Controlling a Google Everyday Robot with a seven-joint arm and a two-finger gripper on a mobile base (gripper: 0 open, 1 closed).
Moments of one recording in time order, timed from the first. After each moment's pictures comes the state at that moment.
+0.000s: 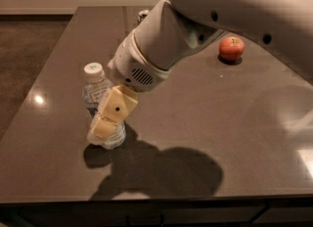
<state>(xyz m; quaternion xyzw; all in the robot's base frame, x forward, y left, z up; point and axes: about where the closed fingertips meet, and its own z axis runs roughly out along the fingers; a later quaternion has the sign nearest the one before) 0.427 0.097 0.938 -0.66 0.67 0.24 0.27</state>
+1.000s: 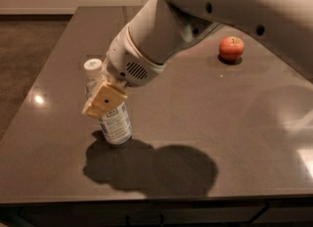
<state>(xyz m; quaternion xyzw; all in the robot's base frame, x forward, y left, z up) 0.428 0.108 0.948 -0.66 0.65 0.25 0.27</state>
